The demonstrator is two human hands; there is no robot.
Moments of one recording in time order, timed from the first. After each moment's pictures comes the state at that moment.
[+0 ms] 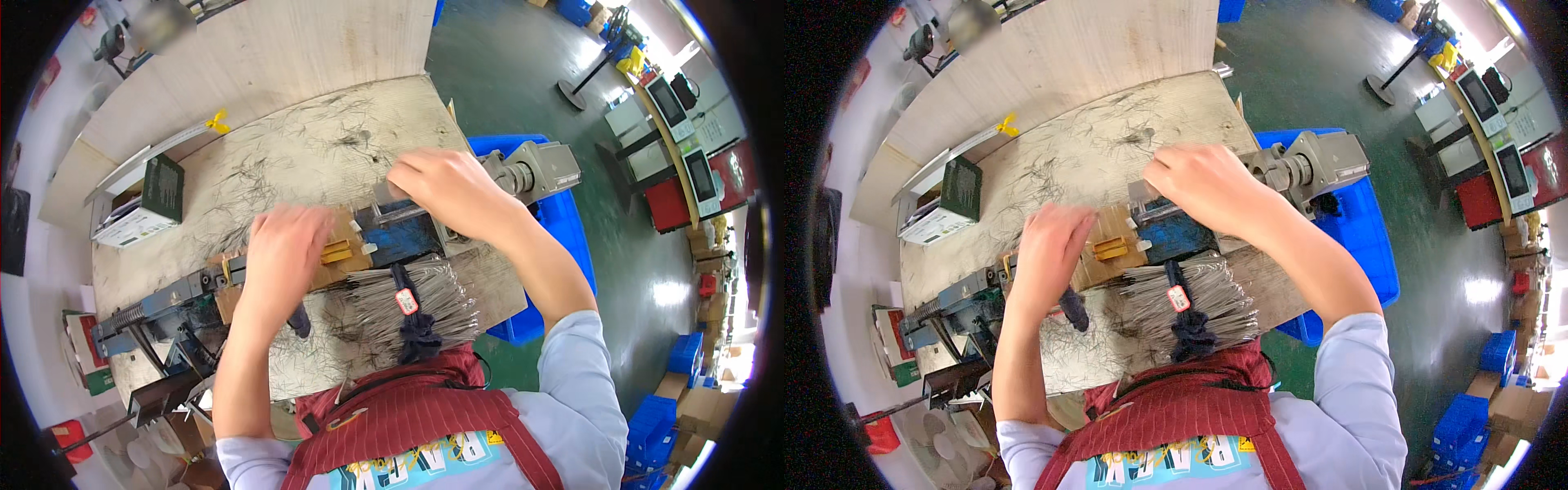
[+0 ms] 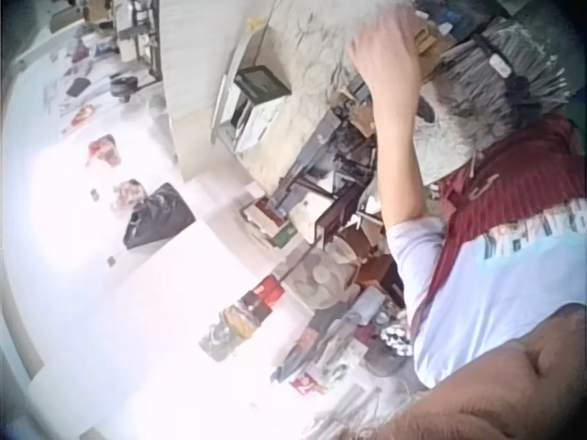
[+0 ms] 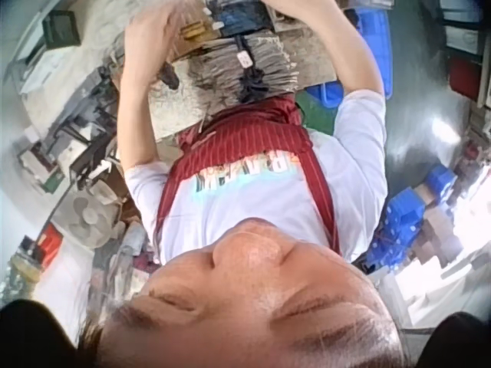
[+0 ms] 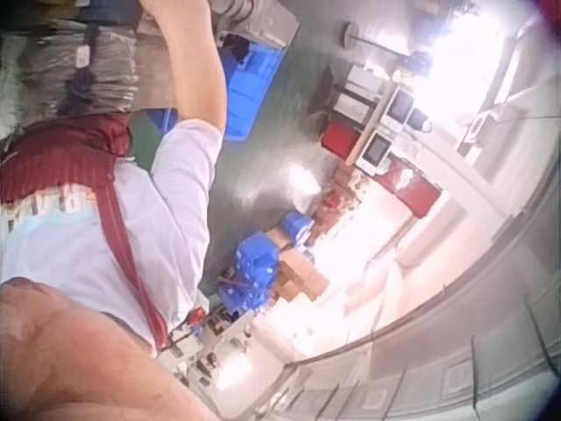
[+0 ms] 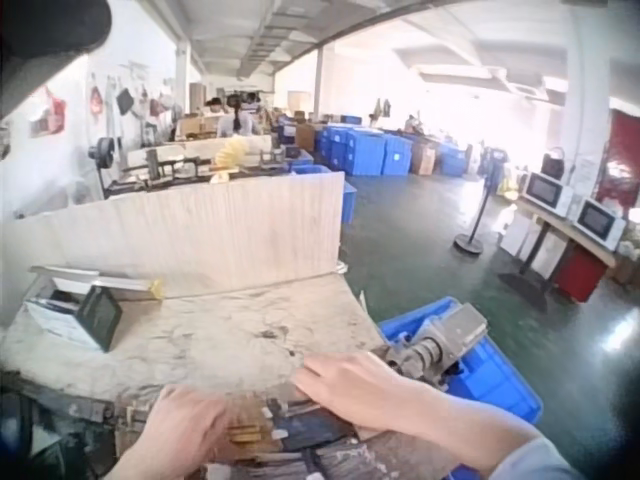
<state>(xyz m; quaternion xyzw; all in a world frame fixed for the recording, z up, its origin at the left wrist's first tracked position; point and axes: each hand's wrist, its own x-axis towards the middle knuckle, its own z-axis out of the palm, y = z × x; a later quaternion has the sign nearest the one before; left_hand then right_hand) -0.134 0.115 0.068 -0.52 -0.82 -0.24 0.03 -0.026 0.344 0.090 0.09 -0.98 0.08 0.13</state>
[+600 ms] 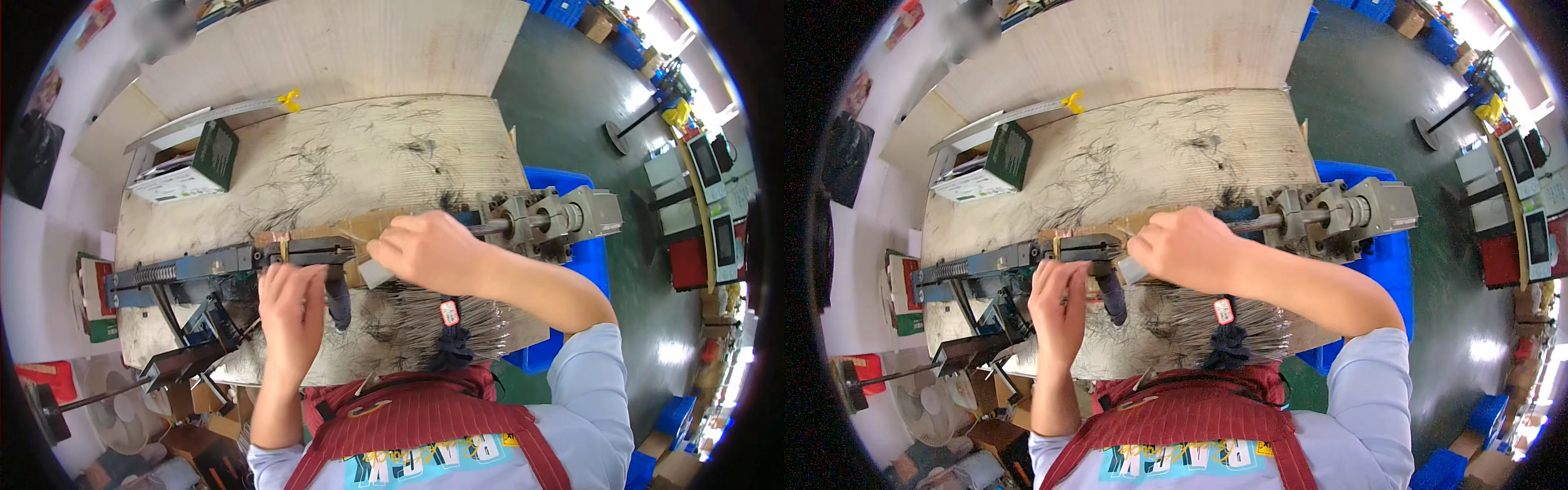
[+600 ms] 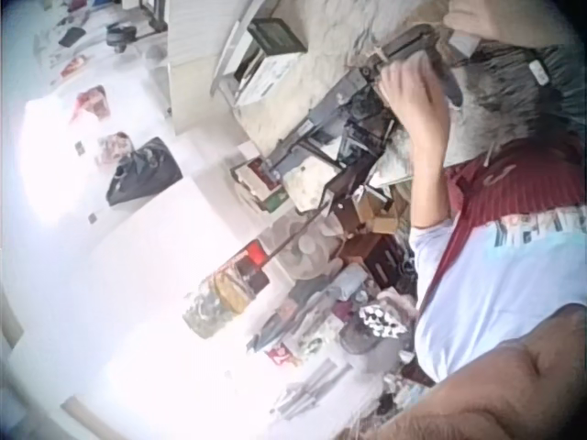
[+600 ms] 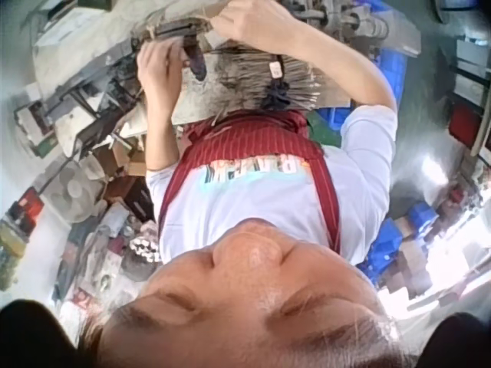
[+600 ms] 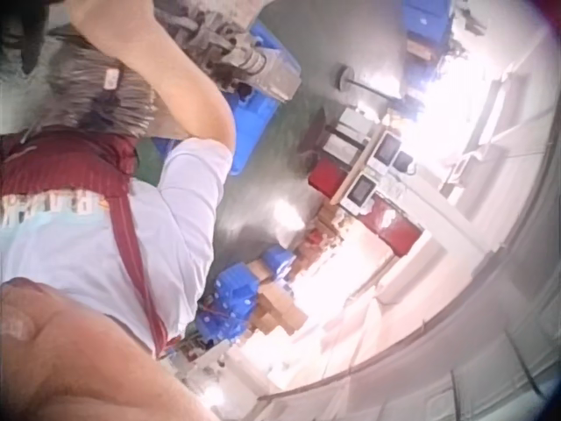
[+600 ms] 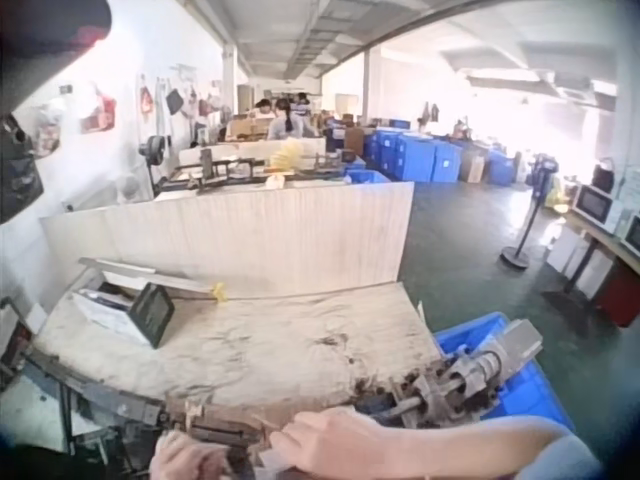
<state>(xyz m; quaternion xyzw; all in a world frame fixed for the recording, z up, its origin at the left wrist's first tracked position) -0.098 0.031 0.051 -0.32 -0.85 -0.40 0.10 -0.067 0.266 0.058 0.32 -0.93 0.09 0.13</state>
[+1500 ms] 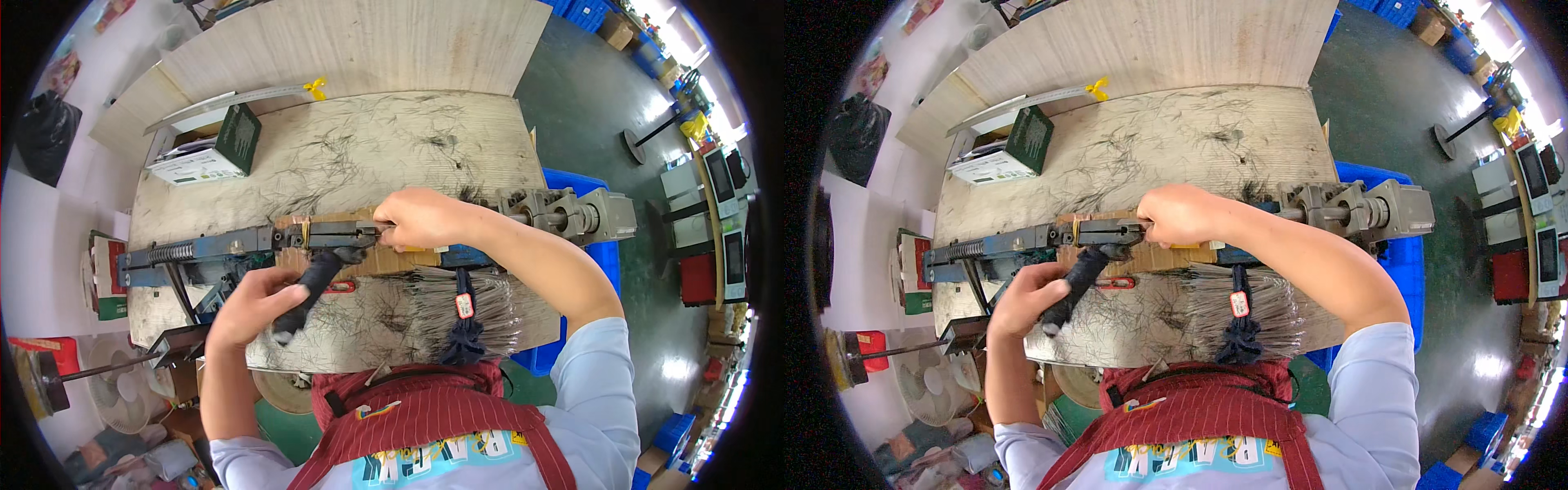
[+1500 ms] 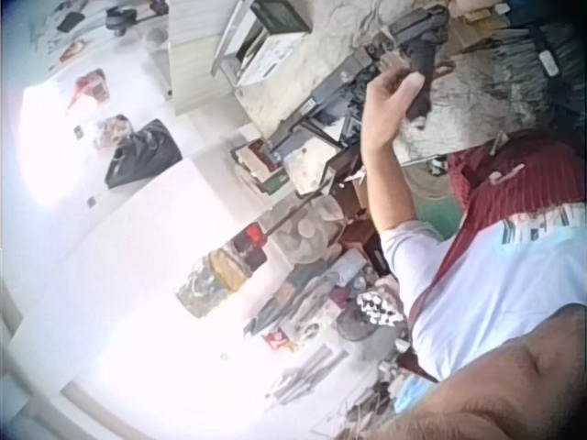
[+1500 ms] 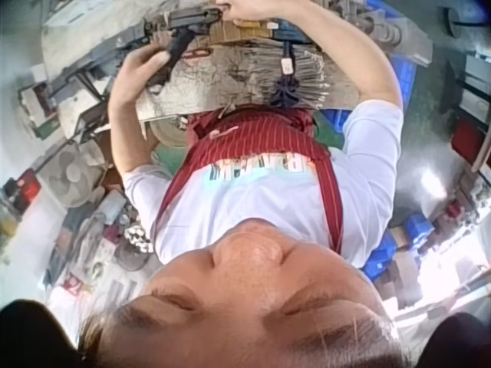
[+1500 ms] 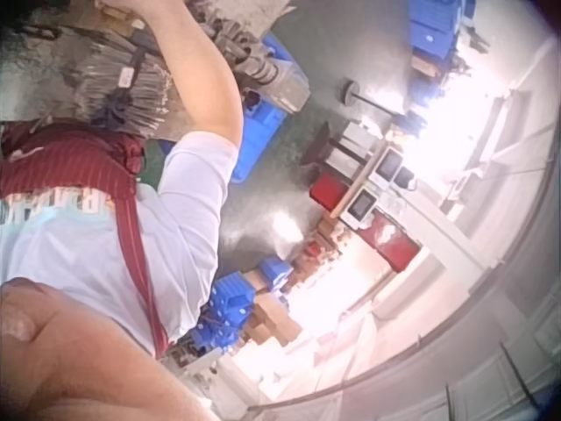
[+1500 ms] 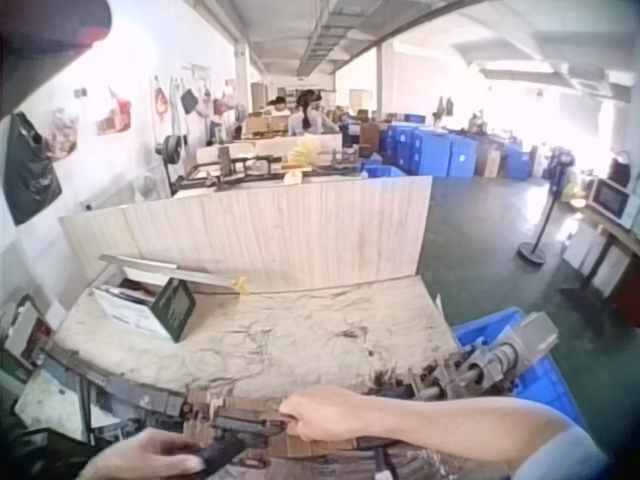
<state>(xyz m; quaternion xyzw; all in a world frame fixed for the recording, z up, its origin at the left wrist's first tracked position) -0.138 -0.041 0.069 -0.15 -0.74 -0.53 -0.39 -0.122 0.254 0.057 0.13 -0.90 0.33 -0.25</state>
